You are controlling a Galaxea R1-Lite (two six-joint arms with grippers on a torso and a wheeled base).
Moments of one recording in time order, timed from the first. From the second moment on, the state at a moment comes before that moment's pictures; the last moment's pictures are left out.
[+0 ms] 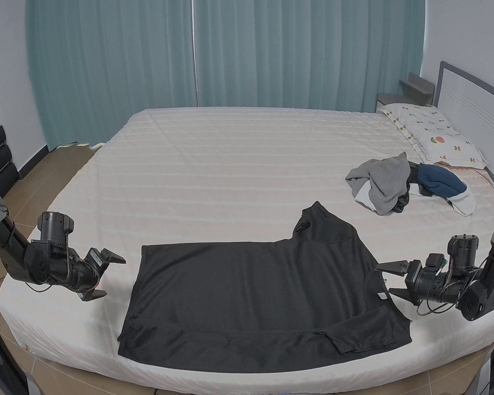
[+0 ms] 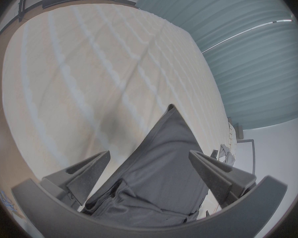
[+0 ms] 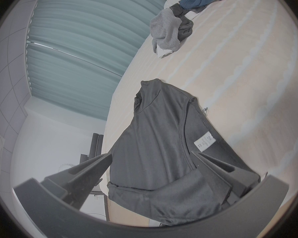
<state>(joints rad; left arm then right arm) 0.12 1.98 -0.69 -0.41 -0.32 -0.86 -0.03 2.08 -0.29 -1.22 0.56 0.78</state>
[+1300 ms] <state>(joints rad) 0.03 2.40 -1.26 -0.43 -0.31 -0.76 -0.01 2.16 -0.28 -1.35 0.55 0.78</state>
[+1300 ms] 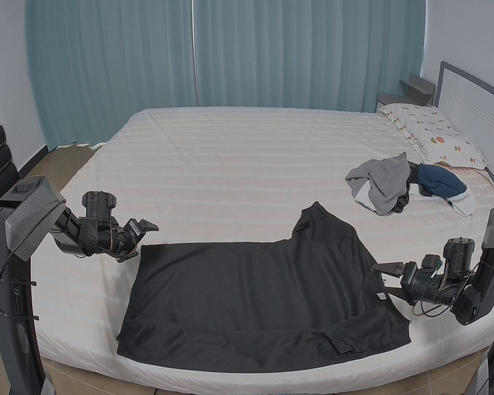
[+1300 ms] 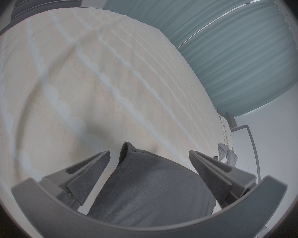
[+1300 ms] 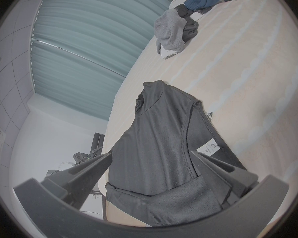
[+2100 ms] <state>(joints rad) 0.03 2.44 -1.28 -0.48 -0.20 -0.79 -0.01 2.18 -0.47 -1.21 0.52 0.78</state>
